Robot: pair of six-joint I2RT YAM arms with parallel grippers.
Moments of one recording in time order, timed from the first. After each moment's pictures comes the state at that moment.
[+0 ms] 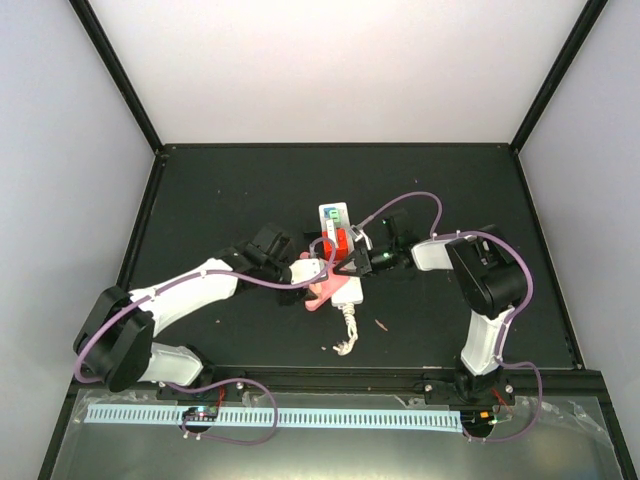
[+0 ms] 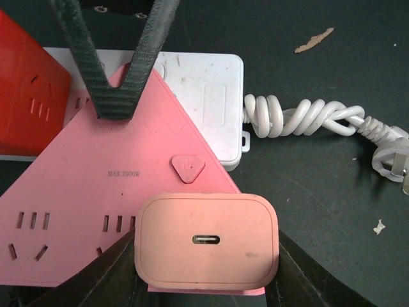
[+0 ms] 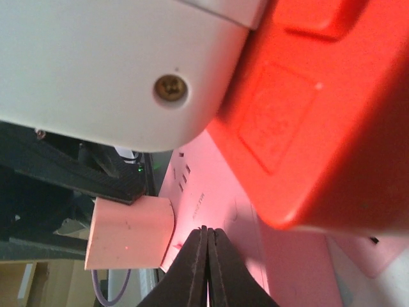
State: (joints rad) left arm -0.66 1.34 0.77 -0.41 0.42 0.58; right arm 0.44 1.88 0.84 0.16 -1.13 0.40
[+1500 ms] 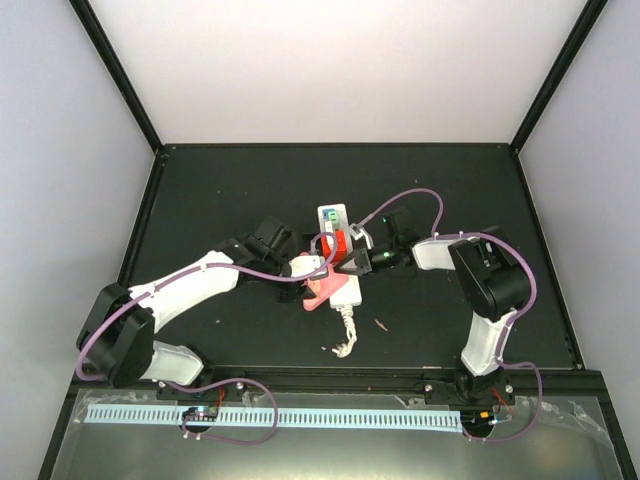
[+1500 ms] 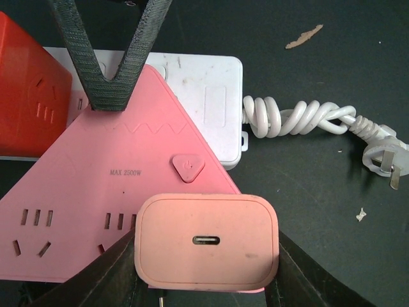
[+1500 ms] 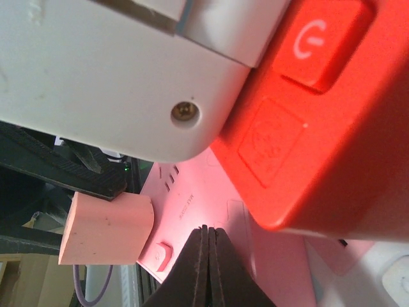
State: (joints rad) left arm -0.64 1.37 0.86 -0.55 0.45 0.60; right arm 0.44 1.86 0.85 0.10 -1.09 0.31
